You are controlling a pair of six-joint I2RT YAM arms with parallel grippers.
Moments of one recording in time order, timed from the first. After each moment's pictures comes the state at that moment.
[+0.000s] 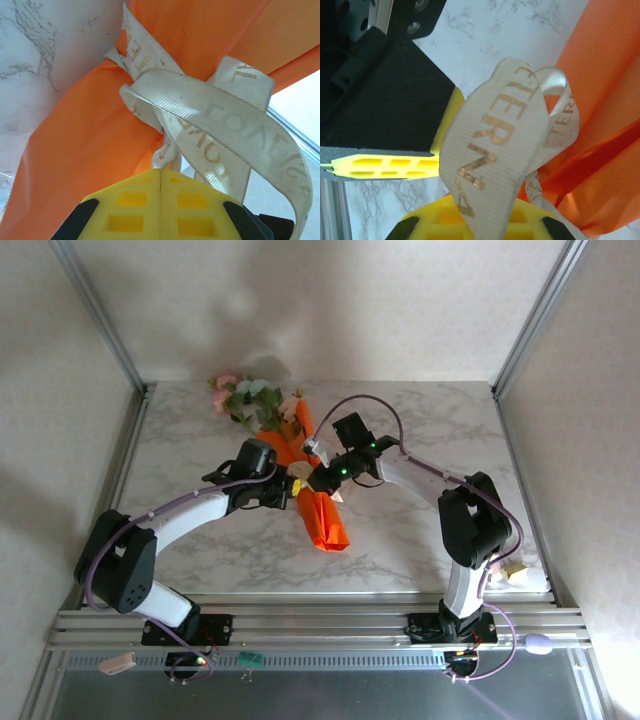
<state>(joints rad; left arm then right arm) -0.49 1.50 0.91 -0.22 0.30 -1.84 0.63 1.83 1.37 -0.51 -0.60 -0.22</state>
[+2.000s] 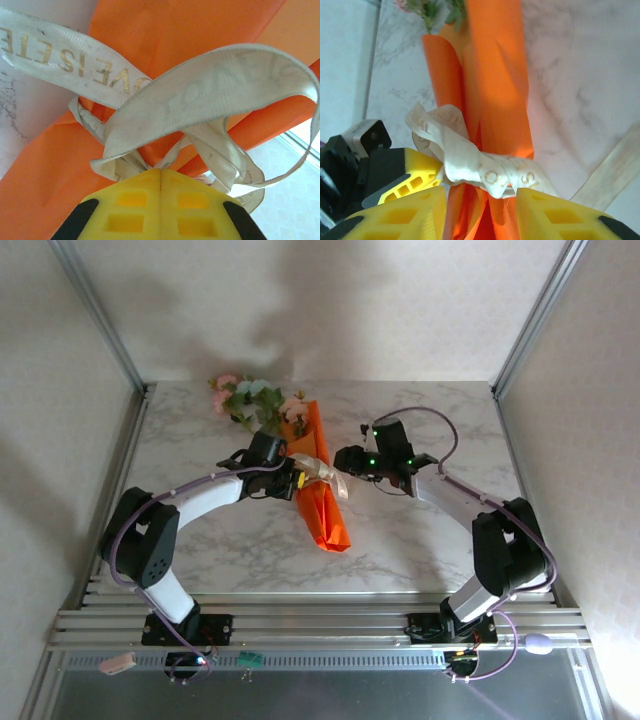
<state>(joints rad) -0.48 1.67 1.04 -0.23 0.26 -1.79 0.51 1.59 1.04 -0.16 -0.39 0.78</state>
